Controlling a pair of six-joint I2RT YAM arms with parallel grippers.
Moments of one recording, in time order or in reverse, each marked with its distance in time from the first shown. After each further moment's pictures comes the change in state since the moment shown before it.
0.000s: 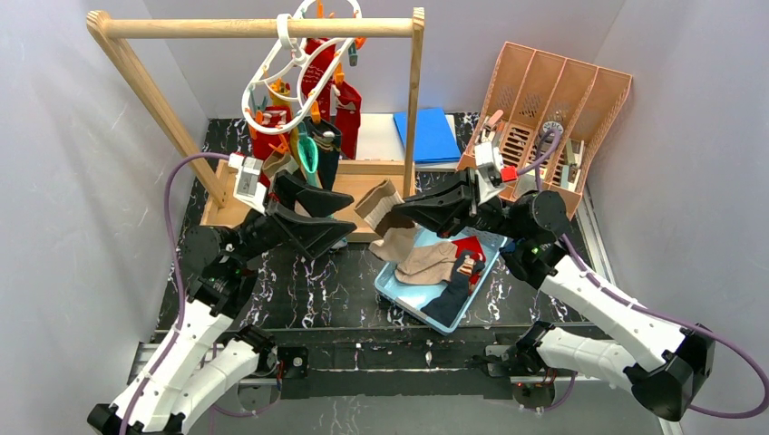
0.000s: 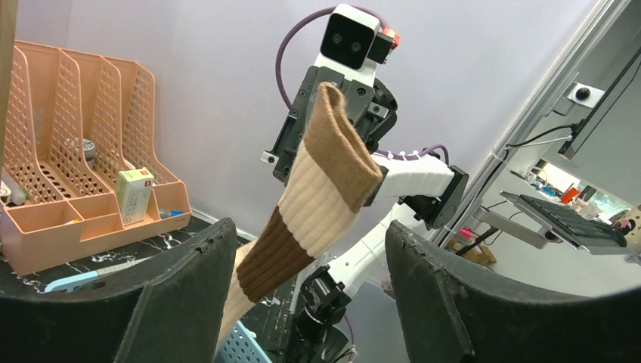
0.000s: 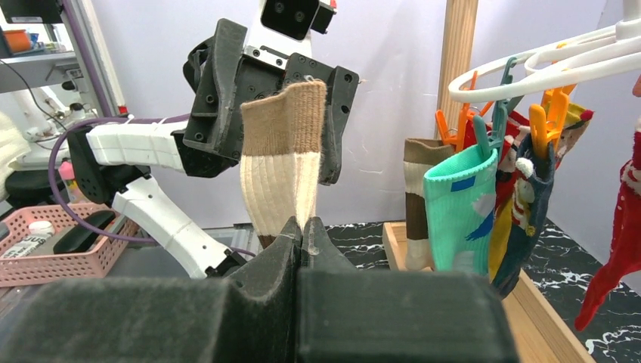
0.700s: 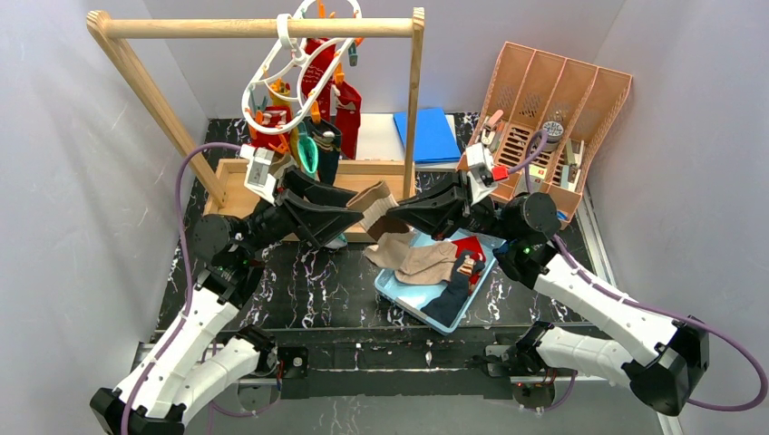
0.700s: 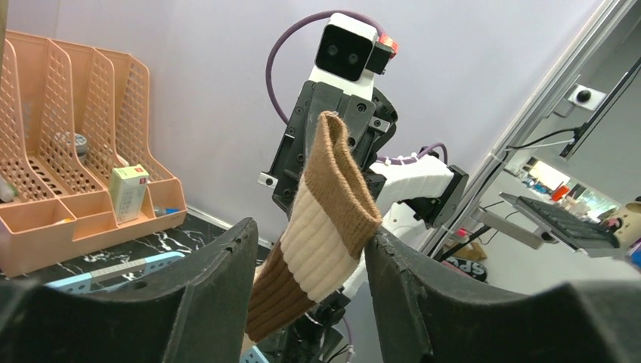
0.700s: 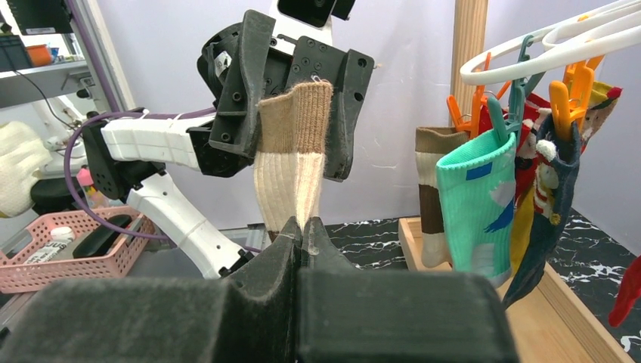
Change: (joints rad) left arm -0.017 0.072 0.022 0.040 0.005 -0.008; right arm 0.016 0.026 -0.032 0.058 0.014 0.049
